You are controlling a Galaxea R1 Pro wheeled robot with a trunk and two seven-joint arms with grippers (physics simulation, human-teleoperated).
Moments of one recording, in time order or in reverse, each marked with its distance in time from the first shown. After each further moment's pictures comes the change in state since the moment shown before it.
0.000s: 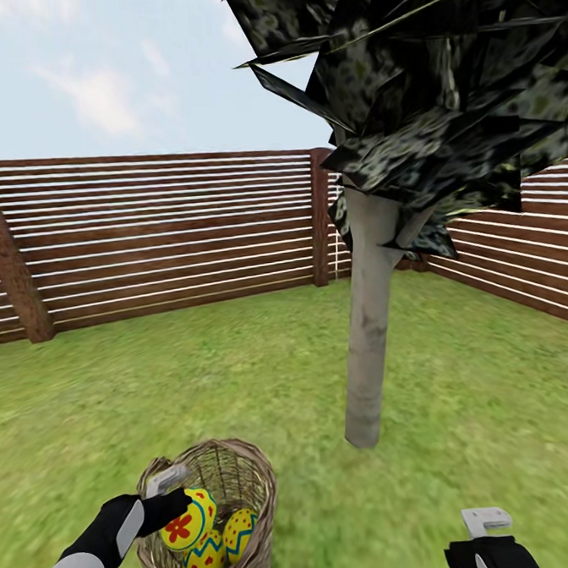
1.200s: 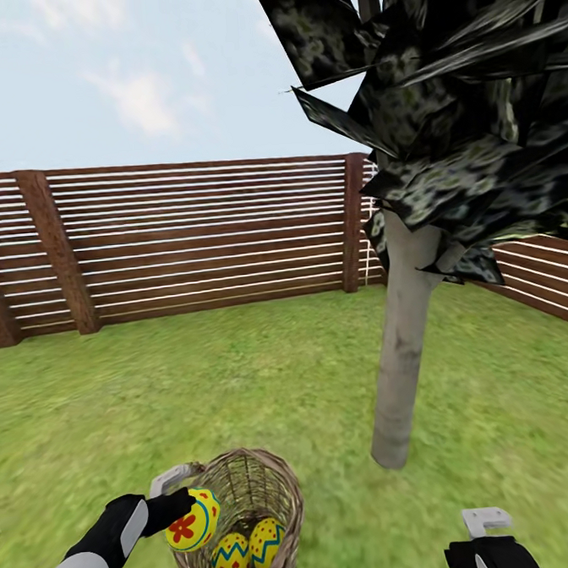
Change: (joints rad) left arm 0.000 -0.013 -0.002 0.000 -0.003 0.001 0.001; right arm 0.000 0.000 0.000 0.001 0.001 0.000 0.001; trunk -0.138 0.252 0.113
